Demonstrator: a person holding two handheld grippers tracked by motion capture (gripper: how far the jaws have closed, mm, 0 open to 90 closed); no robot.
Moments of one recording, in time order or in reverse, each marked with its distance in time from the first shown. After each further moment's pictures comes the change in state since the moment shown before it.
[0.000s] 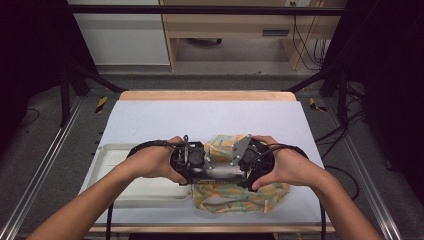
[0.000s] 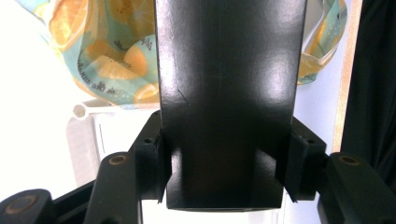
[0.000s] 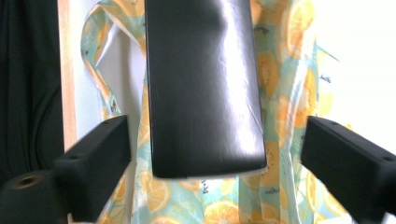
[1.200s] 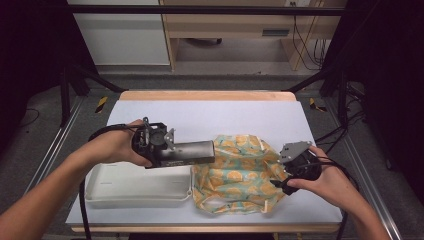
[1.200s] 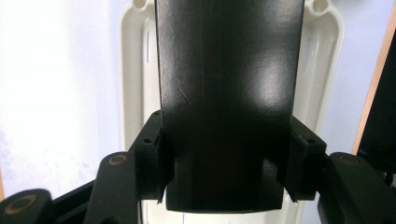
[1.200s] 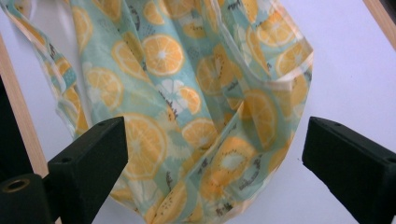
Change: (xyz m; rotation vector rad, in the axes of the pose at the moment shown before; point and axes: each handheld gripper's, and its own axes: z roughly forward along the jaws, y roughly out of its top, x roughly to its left) left arm 0.024 -0.087 -0.040 0.019 0.062 -0.110; right arm 0.012 -0.109 -0.028 -0.109 -0.200 0.305
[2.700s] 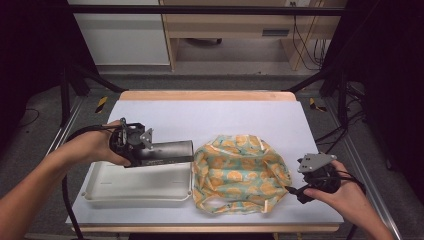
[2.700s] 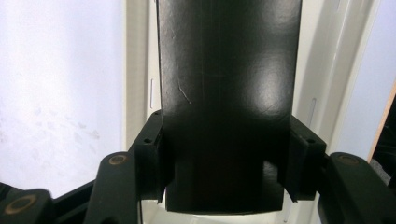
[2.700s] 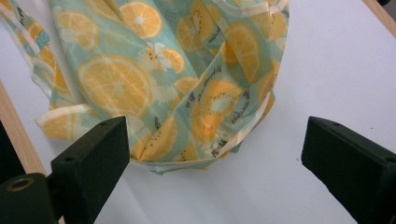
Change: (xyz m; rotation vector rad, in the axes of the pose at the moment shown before) left arm 0.009 -0.053 0.011 0.018 0.012 -0.014; right arm 0.005 -0.055 -0.009 -0.042 -0.077 0.109
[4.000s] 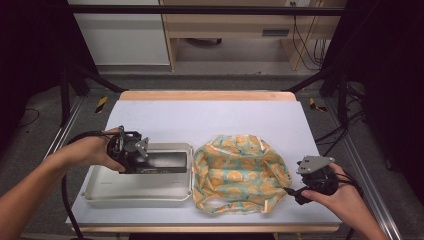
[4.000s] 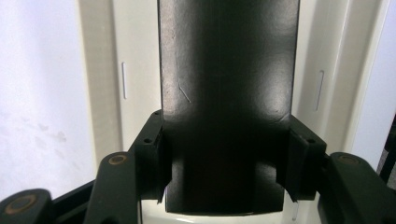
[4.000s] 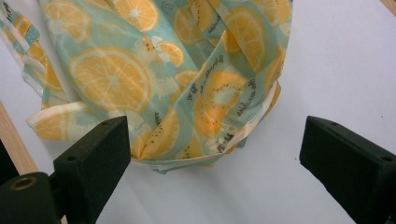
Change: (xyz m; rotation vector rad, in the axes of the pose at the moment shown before) left arm 0.001 -0.021 0.035 0.018 -0.075 0.046; right arm 0.004 -0.007 0.008 0.007 -0.010 0.041
